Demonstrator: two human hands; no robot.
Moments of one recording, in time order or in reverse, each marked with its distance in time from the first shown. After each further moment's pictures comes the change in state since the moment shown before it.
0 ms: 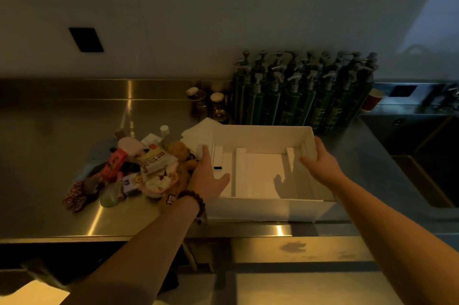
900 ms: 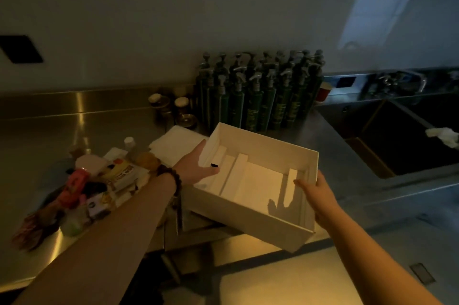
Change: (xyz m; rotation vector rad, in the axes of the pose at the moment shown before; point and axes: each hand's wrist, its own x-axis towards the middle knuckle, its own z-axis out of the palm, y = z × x) left_hand 0.049 0.026 -0.014 -0.035 -0.441 0.174; right_hand -0.094 0.044 0.001 0.499 0.181 0.267
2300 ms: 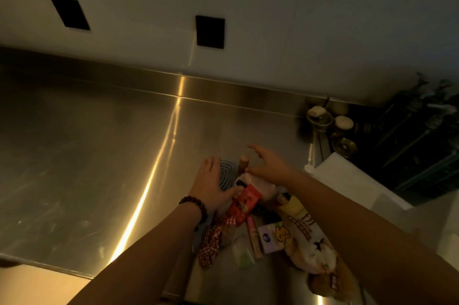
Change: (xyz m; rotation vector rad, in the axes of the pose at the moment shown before) left_hand -0.073 -0.300 -0.256 0.212 0.453 -0.200; right_hand 0.004 -0.140 0.555 -0.807 -0.774 -0.549
